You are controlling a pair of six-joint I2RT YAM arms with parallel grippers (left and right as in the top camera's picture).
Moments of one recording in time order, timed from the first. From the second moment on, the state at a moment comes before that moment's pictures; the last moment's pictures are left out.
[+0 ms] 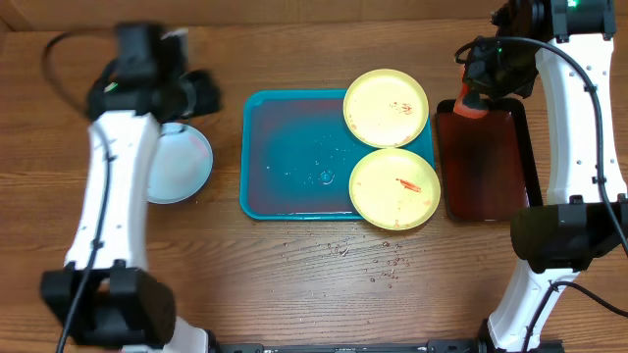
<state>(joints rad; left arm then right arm) 0.00 1.73 1.67 -0.91 0.17 -0.20 0.02 2.08 2.36 -1.61 -0.12 0.33</state>
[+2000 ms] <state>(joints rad) -0.37 2.44 2.28 -1.21 0.11 -0.19 0.02 2.08 2.36 -1.61 -0.12 0.33</state>
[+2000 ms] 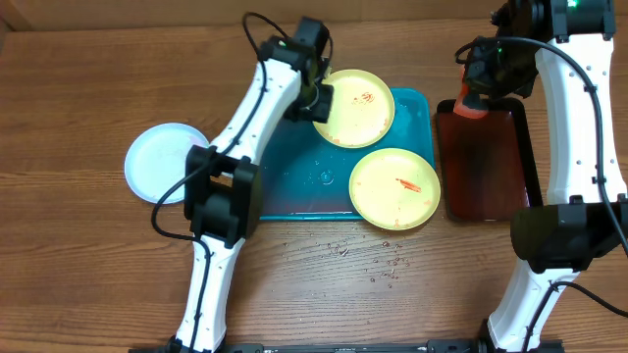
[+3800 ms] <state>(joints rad) -0.12 2.42 2.07 -1.32 0.22 -0.17 0.27 2.10 2.12 -1.29 -0.25 0.33</state>
